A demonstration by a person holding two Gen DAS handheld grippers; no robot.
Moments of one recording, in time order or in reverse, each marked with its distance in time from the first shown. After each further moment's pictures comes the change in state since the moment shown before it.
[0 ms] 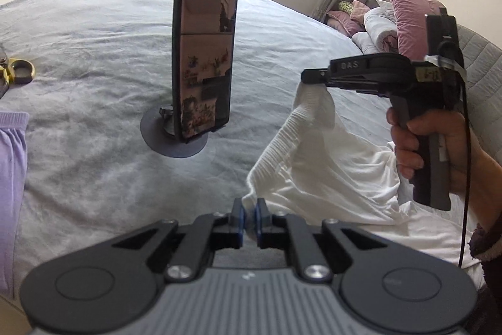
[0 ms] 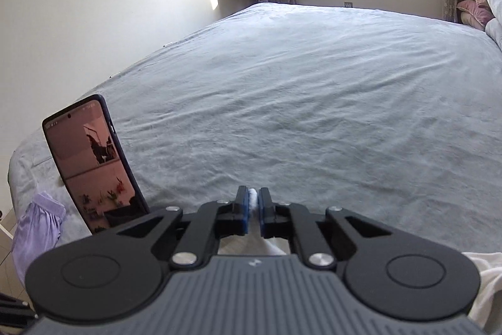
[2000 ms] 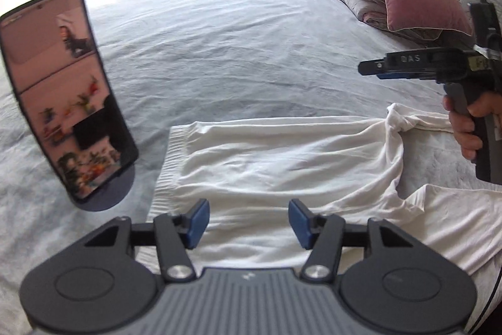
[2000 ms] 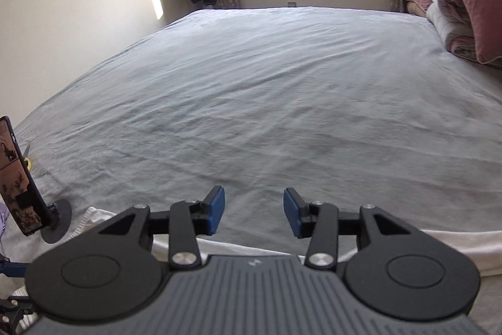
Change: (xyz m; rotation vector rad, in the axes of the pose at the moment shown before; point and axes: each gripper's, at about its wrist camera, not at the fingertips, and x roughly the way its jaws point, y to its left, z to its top) left arm 0.090 -0.106 0.030 0.230 0.088 0.075; right arm -0.083 -0.179 -0.023 0.078 -0.030 -0.177
